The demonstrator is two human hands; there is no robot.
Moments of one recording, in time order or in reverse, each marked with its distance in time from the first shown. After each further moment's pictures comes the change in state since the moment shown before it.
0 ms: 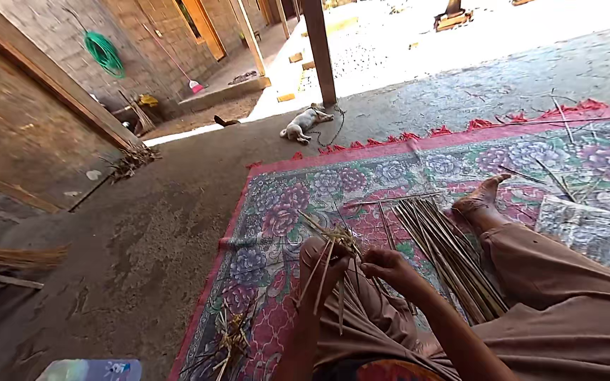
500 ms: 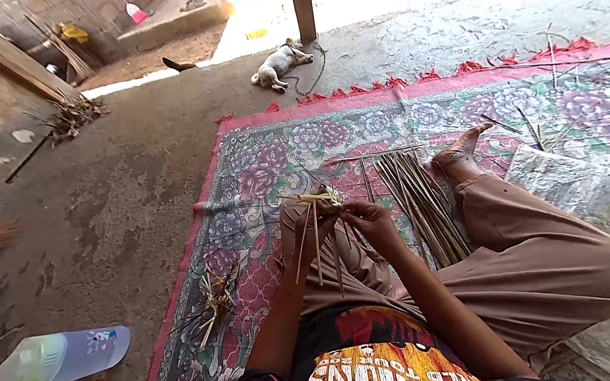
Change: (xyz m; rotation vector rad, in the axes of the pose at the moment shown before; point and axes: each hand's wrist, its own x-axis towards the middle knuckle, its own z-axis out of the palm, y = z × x) left_hand -0.007 0.022 0.010 -0.020 0.030 -0.032; right_hand -0.004 -0.021 0.019 -0.083 0.261 -0.145
